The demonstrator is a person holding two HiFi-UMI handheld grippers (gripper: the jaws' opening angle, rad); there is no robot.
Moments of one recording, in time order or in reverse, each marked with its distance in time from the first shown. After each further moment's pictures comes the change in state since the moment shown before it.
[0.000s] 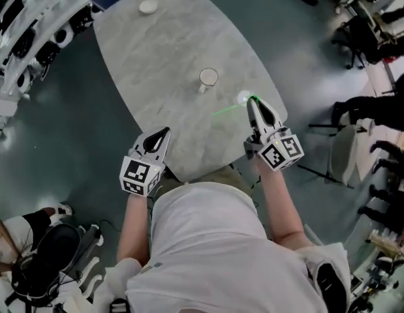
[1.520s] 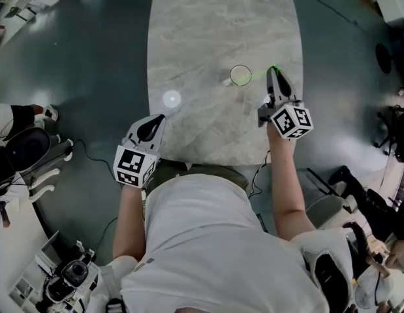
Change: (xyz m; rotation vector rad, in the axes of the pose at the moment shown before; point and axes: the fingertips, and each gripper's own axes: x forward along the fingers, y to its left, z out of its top) left arm 0.007 0.007 -0.034 -0.253 0.127 0.491; right arm 0.187 -0.111 -0.061 0.025 0.239 0.285
